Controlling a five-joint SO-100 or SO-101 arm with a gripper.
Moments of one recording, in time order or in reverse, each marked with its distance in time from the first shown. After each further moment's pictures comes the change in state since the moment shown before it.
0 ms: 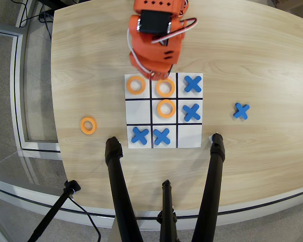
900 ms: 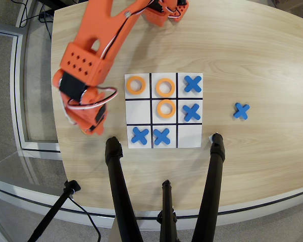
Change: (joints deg) arm 25.0 -55.1 -58.3 -7.6 -2.5
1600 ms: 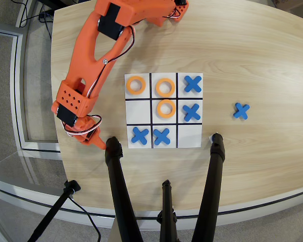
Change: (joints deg) arm 1.6 -28.7 -26.2 1.1 -1.5
